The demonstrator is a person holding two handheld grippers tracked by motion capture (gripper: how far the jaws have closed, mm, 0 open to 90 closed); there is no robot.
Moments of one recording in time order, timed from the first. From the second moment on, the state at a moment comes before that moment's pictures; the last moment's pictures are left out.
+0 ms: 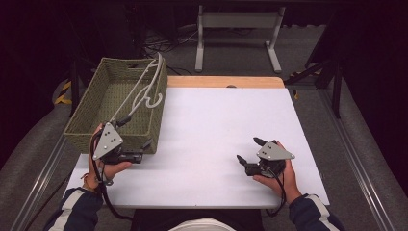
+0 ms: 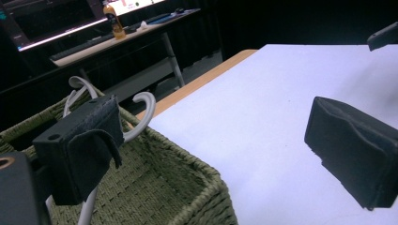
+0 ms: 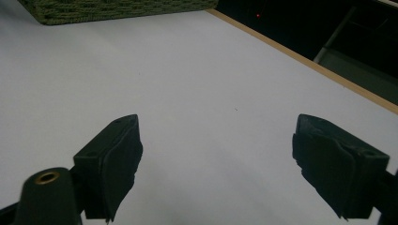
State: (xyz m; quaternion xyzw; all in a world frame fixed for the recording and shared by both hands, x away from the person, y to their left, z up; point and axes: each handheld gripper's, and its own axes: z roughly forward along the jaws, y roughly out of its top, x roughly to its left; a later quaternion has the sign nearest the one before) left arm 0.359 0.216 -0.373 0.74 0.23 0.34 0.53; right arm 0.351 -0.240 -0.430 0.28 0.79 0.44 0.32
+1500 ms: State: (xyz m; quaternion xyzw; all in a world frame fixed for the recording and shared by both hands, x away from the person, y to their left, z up) left arm 0.337 0.202 -0.447 0.80 0.24 0.28 0.47; right arm 0.325 -0.231 -0.429 0.29 0.79 0.44 0.33
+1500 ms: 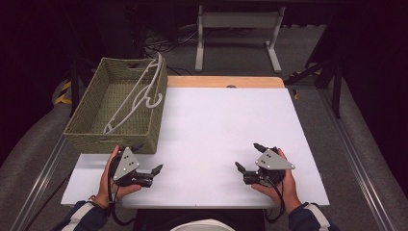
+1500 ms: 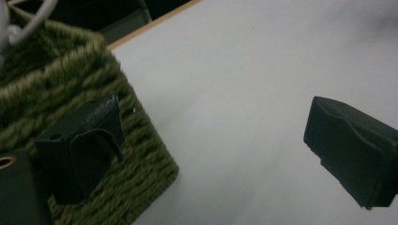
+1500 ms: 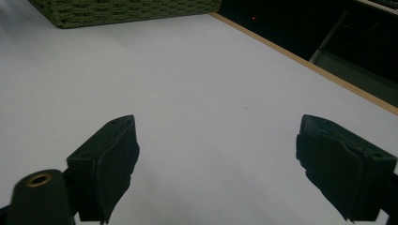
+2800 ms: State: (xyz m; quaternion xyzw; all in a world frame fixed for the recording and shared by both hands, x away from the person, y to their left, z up) left arm 0.333 0.206 -0.450 0.80 0.25 0.28 0.47; right arm 0.328 -0.239 -0.434 0.29 0.79 0.43 0.34
